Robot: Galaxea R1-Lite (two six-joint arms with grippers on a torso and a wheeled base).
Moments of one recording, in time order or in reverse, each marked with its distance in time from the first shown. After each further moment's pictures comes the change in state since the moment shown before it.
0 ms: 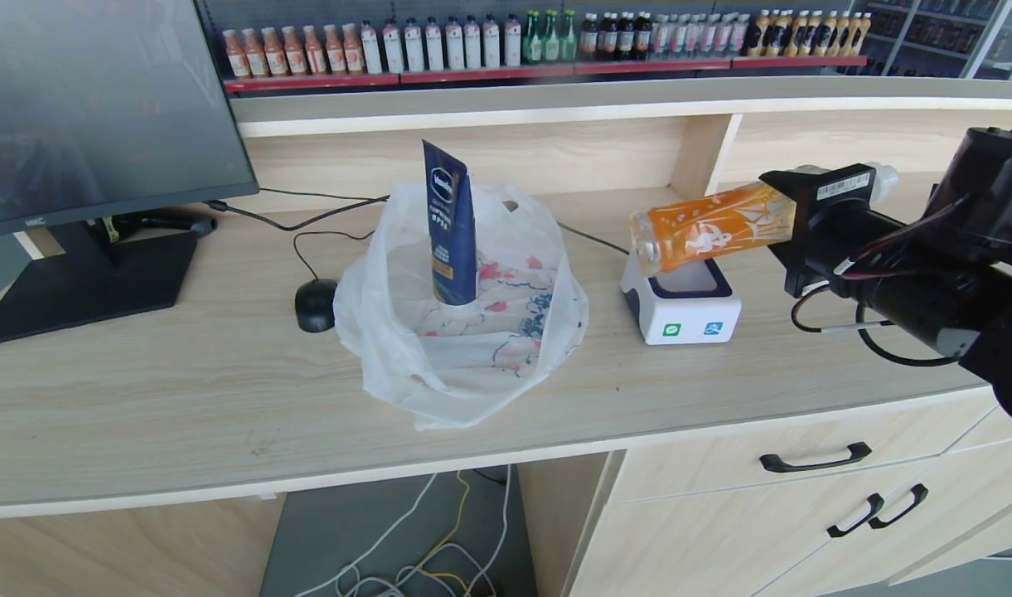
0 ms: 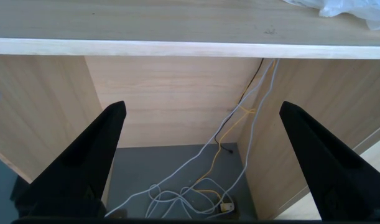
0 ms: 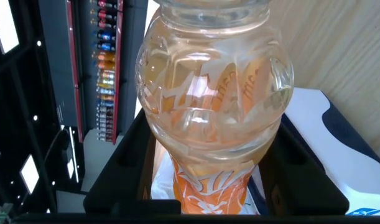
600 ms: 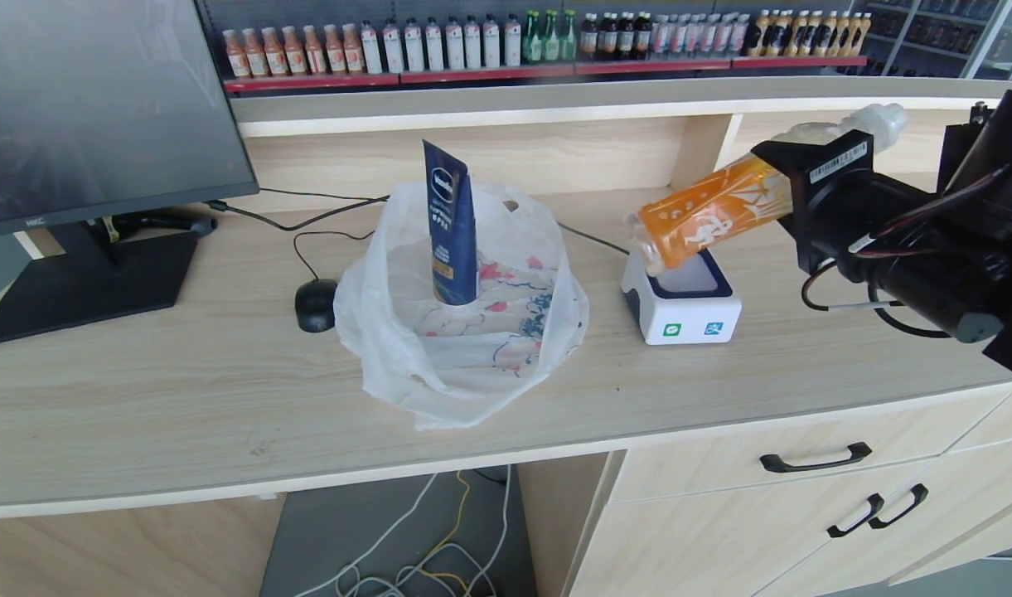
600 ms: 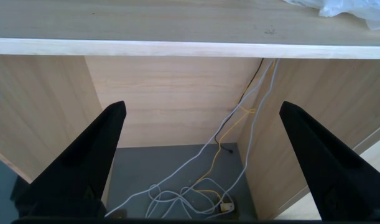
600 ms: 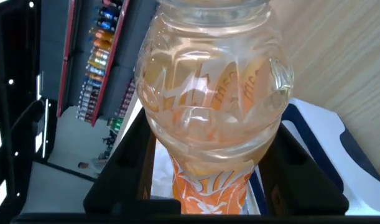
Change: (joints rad) left arm 0.000 0.000 0.000 0.000 0.000 0.000; right arm 0.060 -0.040 -0.034 0.004 0.000 -0.299
